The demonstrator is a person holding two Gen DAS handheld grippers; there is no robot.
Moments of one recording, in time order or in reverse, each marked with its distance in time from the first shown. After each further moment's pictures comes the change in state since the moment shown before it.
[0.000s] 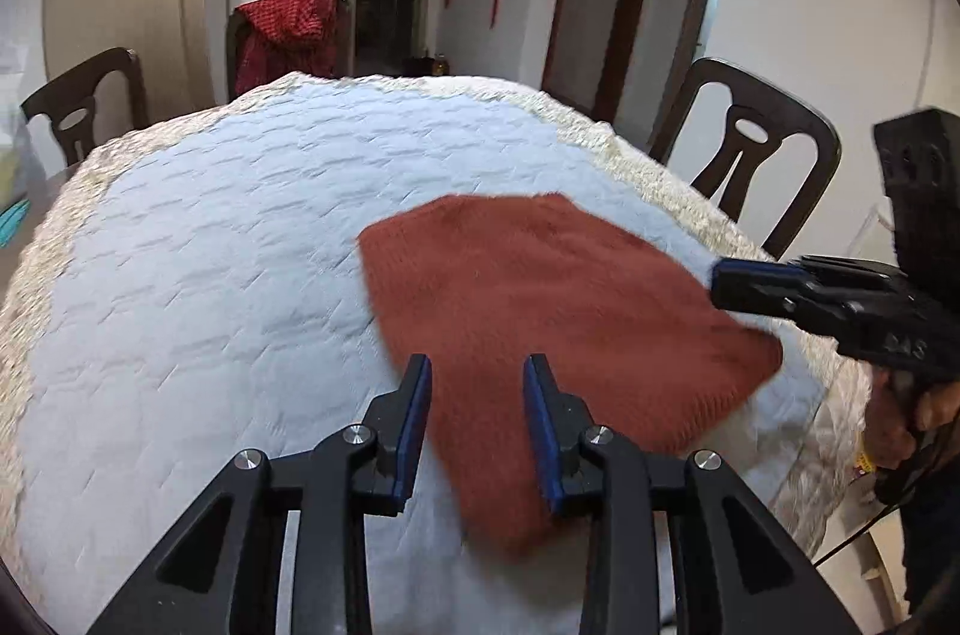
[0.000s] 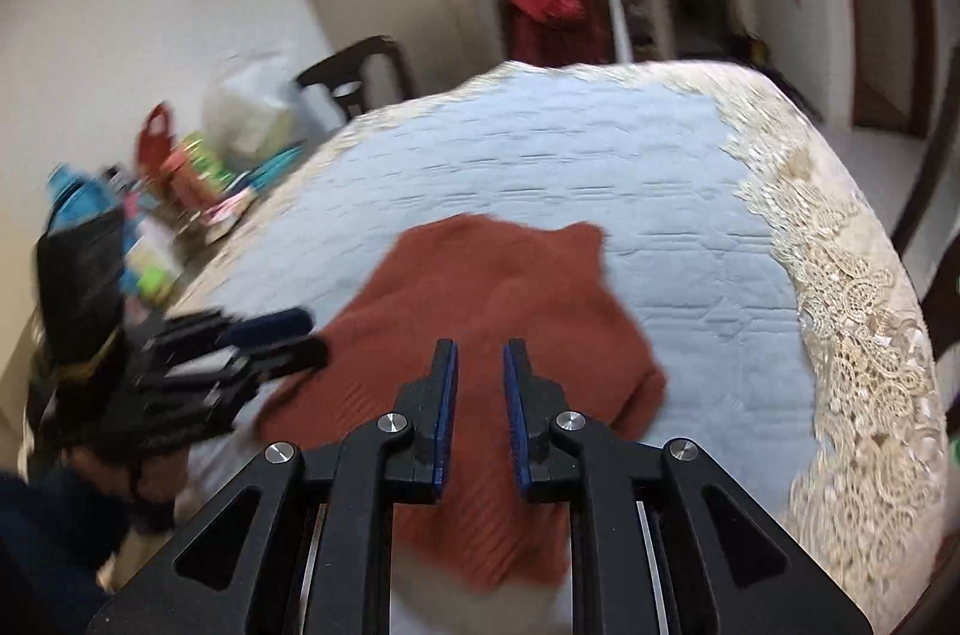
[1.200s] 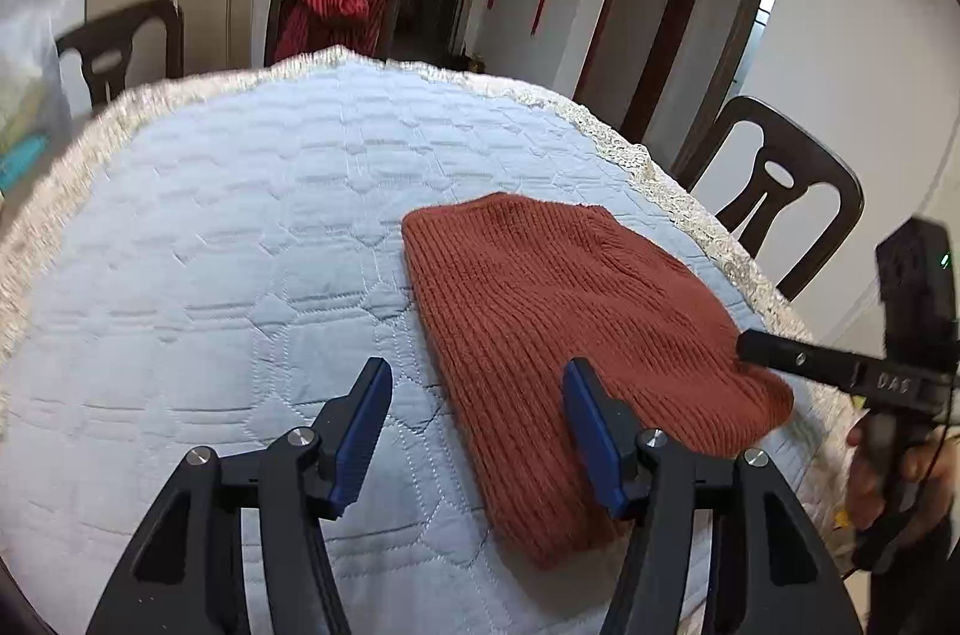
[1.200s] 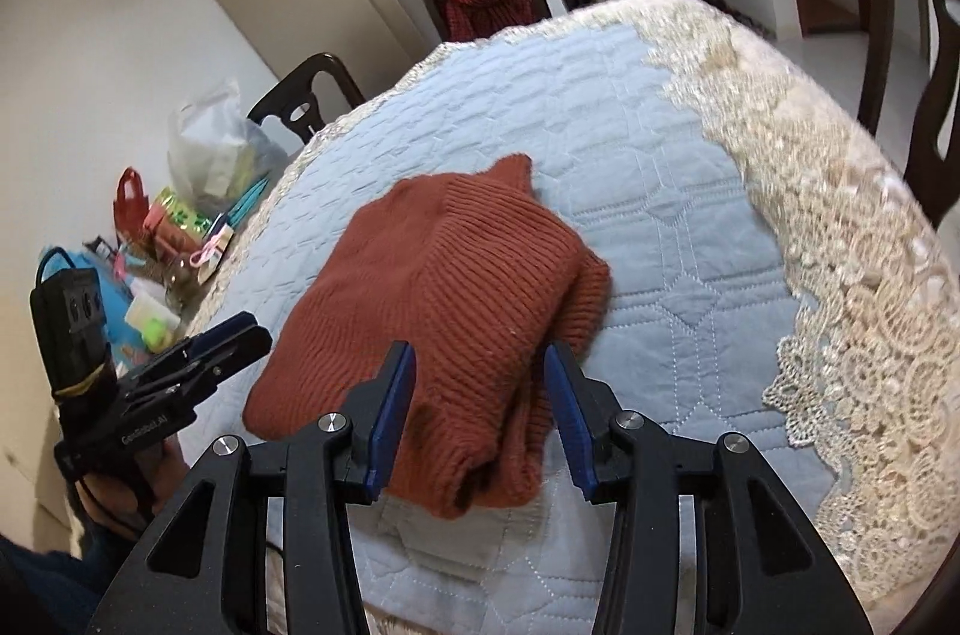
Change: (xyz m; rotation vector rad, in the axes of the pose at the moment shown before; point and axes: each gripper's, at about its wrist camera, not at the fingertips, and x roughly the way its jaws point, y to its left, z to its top) left arm 0.014 0.027 0.001 -0.159 0.001 -0.021; right arm 0.009 -0.046 -0.022 0.311 0.029 -0.010
